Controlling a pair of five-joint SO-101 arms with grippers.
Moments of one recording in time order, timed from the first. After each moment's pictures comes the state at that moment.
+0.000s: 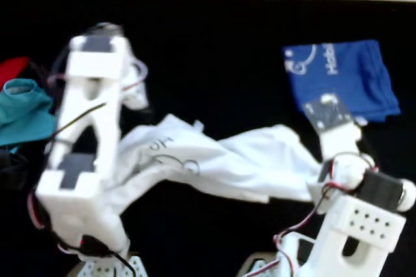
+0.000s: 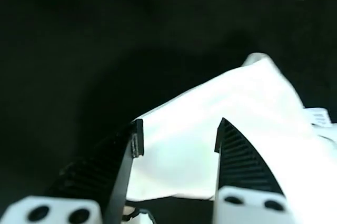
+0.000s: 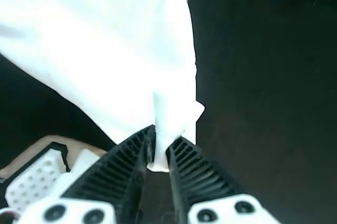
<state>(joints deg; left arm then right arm) -2.0 20.0 -13.9 89.5 -20.0 16.1 -55.5 37.8 96.7 44.4</state>
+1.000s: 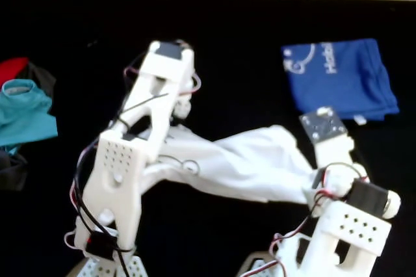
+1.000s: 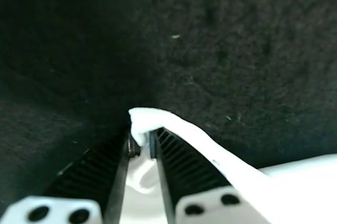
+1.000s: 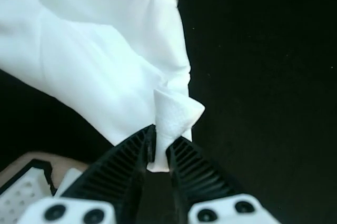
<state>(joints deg) 7.9 53.9 -45.4 93.6 -19.8 17.5 -60.0 51.1 85.7 43.4</state>
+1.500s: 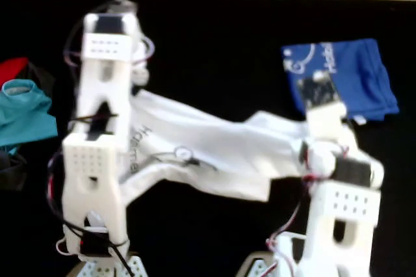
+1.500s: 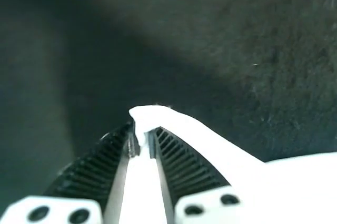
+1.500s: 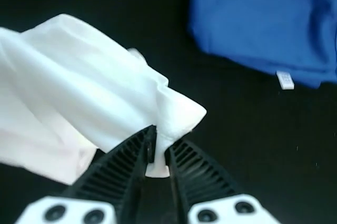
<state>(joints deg) -7.4 41.7 -55.2 101.0 -19.8 4.1 -46.1 39.9 69.1 28.1</state>
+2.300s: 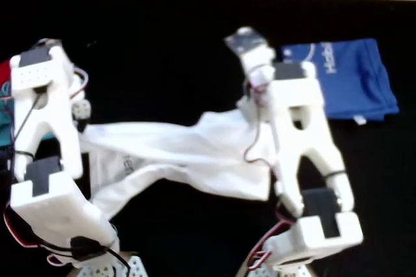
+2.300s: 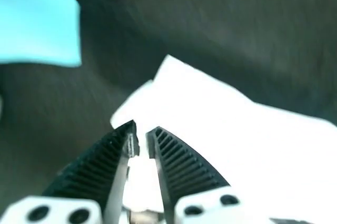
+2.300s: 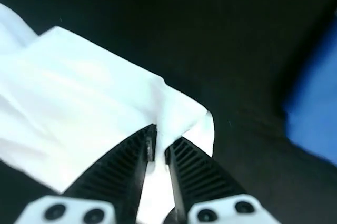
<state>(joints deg) -26.2 17.7 -4.0 79.3 -23.4 -15.4 4.2 4.8 73.4 24.8</state>
